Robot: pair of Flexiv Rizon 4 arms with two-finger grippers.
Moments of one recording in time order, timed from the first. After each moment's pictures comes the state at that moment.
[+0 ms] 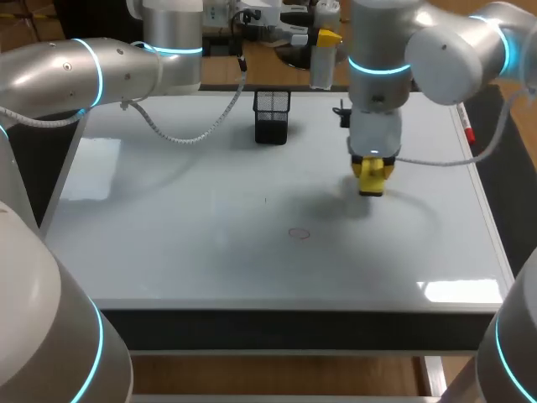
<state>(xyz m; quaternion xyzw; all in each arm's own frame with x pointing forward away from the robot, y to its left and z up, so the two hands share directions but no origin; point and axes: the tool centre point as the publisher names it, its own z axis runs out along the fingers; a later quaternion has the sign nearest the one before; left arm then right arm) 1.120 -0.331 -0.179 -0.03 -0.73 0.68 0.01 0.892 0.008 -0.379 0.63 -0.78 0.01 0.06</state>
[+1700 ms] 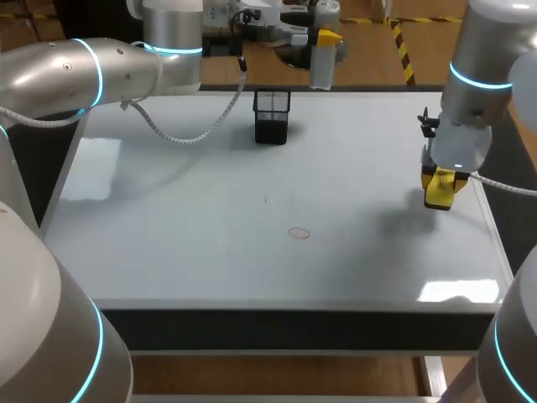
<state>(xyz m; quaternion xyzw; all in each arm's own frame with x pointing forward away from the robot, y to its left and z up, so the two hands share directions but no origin) 1.120 -0.331 -0.179 -0.03 -0.73 0.68 0.01 0.855 -0.110 -0.376 0.61 -0.80 -0.02 0.03</state>
